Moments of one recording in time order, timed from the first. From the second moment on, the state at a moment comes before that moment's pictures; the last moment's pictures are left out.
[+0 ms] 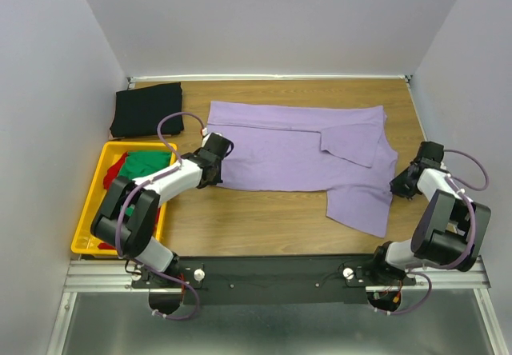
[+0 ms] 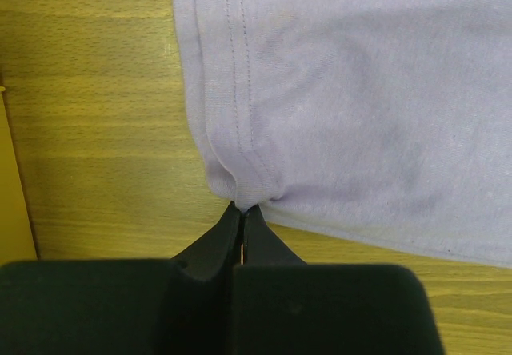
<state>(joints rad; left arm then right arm) -0.48 1.53 0.84 -0.39 -0.32 -0.39 -0.41 1.42 0.69 -0.38 0.02 0.50</state>
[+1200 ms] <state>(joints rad) -0.31 1.71 1.15 -0.43 -0.21 -0.34 -0.39 1.69 1.21 -0.58 -0.07 0.49</state>
